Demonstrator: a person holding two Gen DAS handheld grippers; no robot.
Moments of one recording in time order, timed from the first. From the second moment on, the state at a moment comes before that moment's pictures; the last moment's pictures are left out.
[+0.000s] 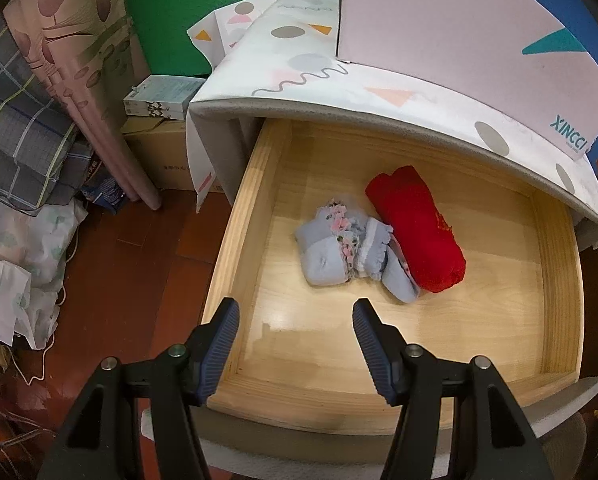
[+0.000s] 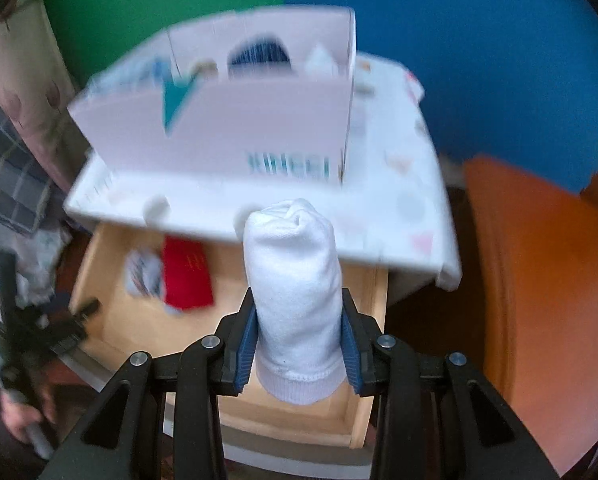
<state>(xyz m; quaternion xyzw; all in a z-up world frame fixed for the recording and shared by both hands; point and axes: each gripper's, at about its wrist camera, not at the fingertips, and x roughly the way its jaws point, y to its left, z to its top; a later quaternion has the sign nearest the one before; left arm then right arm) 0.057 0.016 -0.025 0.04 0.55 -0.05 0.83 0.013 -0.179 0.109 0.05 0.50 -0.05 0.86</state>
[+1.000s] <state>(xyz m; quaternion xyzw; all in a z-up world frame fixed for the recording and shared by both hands) 0.057 0.030 -0.019 -0.01 0.53 -0.04 0.84 0.186 -0.195 0.110 -0.01 0.52 -0.09 0.85</state>
